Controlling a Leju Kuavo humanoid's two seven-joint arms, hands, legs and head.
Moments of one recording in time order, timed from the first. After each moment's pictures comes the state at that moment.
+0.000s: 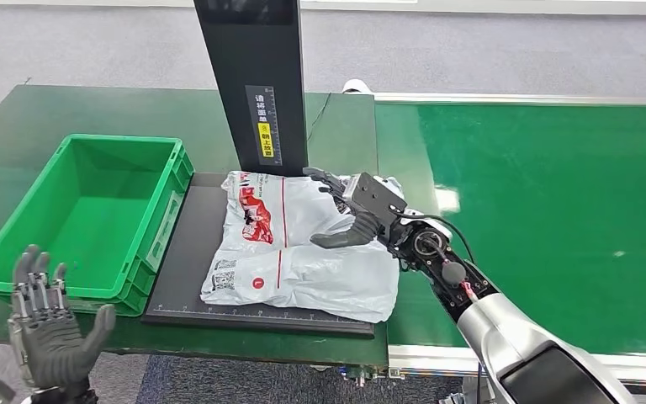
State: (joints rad) left arm 0.26 -0.12 0.12 -1.82 0.06 -0.04 -0.58; right arm -0.84 -0.02 0.68 -0.57 -0.08 0.33 -0.45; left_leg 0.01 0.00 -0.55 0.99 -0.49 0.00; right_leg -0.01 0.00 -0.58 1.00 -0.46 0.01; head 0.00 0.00
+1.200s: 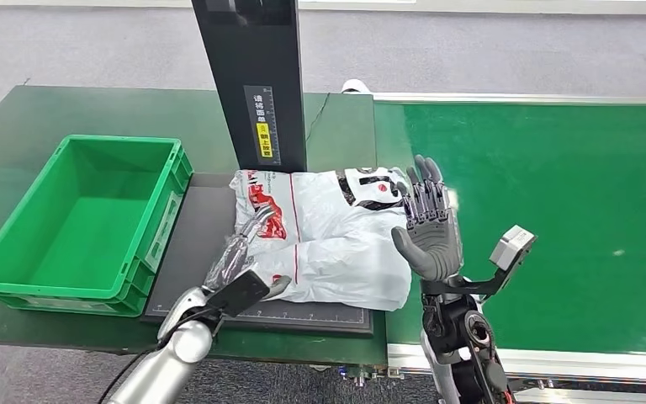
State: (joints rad) left arm -0.36 -0.05 -0.39 -1.06 -0.54 0.01 -0.30; right arm -0.27 0.08 0.19 -1.26 -0.39 0.22 -0.45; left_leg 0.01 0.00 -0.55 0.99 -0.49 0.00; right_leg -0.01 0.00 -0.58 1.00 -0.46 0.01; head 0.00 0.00
